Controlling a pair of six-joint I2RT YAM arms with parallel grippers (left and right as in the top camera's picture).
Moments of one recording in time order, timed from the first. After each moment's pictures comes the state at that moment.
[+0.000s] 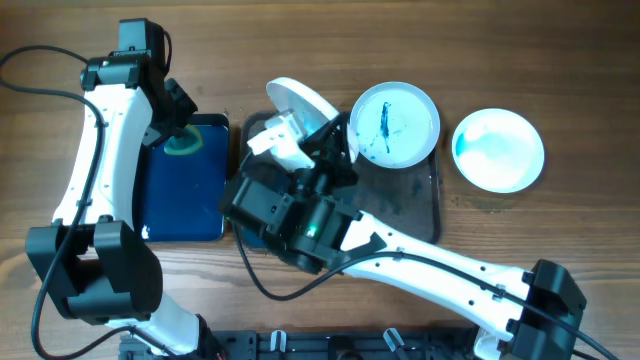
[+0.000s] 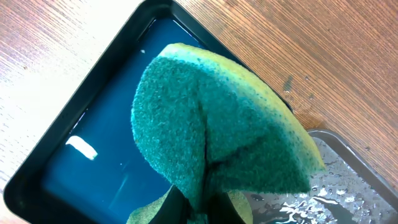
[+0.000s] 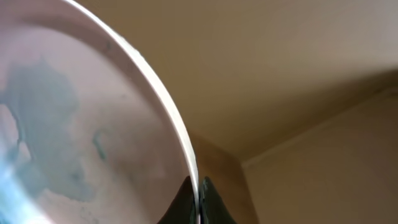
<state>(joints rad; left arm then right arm) 0.05 1.79 1.58 -1.12 -0.13 -0.64 1.13 1.71 1.46 -0.73 1.45 0.11</state>
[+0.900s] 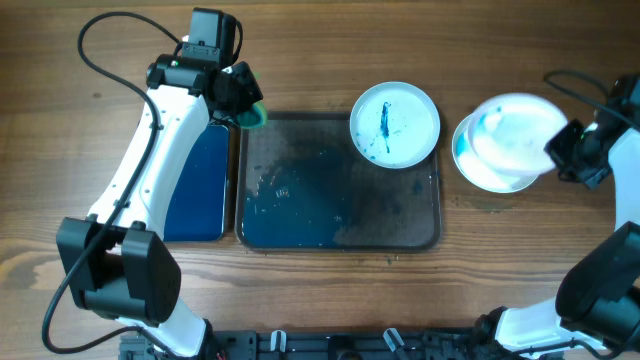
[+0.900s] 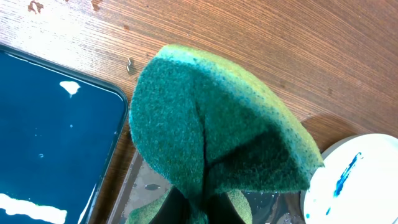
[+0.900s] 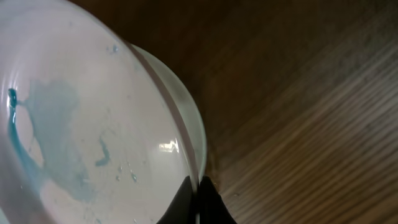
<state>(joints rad) -0.20 1.79 1.58 -0.91 0.00 -0.59 -0.46 1.69 1.27 -0.92 -0.02 0.39</state>
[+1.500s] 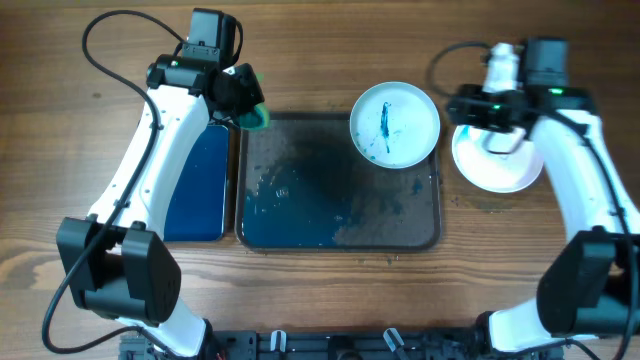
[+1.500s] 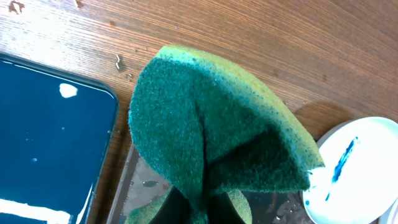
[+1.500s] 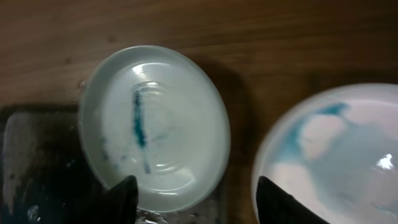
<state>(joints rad) -0.20 1.79 1.58 -0.91 0.04 -0.54 -0.02 1.69 1.31 -0.70 -0.28 0.11</state>
